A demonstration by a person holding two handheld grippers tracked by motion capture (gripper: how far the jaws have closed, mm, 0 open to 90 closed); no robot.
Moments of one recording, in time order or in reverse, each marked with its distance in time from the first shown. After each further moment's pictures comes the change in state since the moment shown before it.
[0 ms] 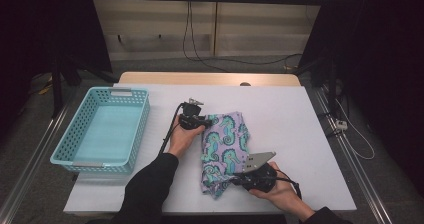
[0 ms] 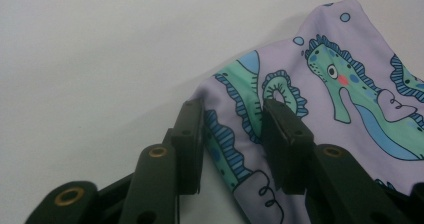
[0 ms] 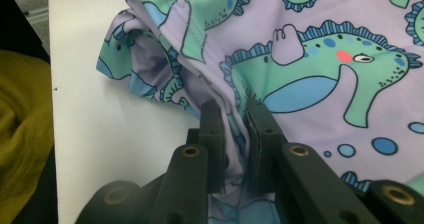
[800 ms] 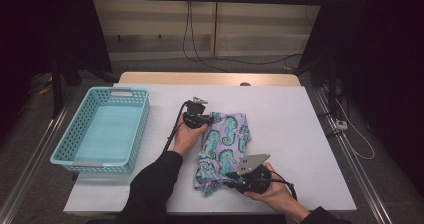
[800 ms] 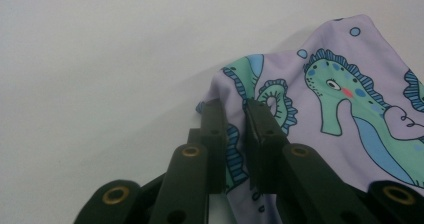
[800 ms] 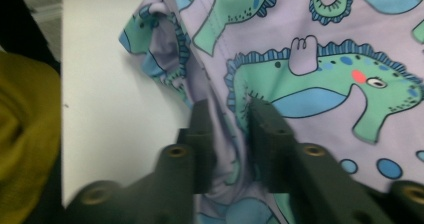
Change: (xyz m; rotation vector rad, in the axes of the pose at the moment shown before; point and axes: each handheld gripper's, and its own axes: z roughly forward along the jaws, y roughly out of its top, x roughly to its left) left arm -0.004 0.008 0.010 -0.027 -0.003 0.011; right arm 0.007 0.008 0.009 -0.023 0.002 -0.050
